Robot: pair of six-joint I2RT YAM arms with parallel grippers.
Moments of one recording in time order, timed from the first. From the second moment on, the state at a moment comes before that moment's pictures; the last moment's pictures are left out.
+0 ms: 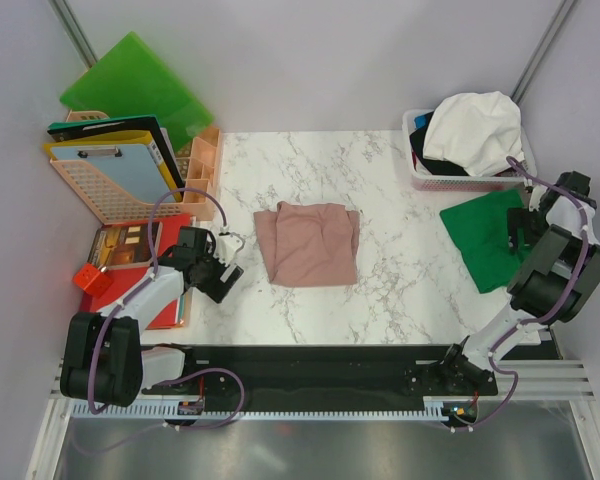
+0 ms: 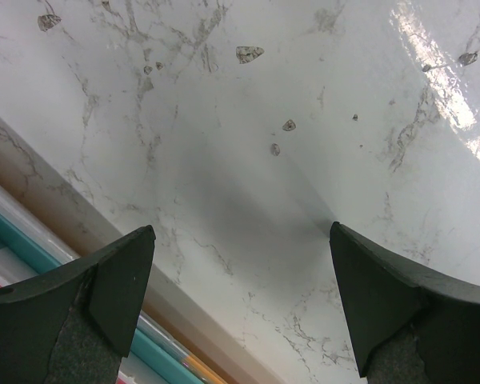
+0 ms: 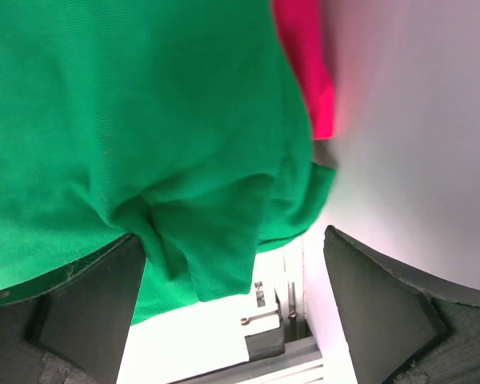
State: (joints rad) left arm -0.15 1.23 0.56 -0.40 0.11 0.54; right arm -0.61 1.81 1.34 -0.72 0.05 -0.50
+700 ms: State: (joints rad) left arm -0.15 1.25 0.57 -0.40 0.12 0.54; right arm -0.63 2.00 1.60 -0.70 -0.21 -0.25
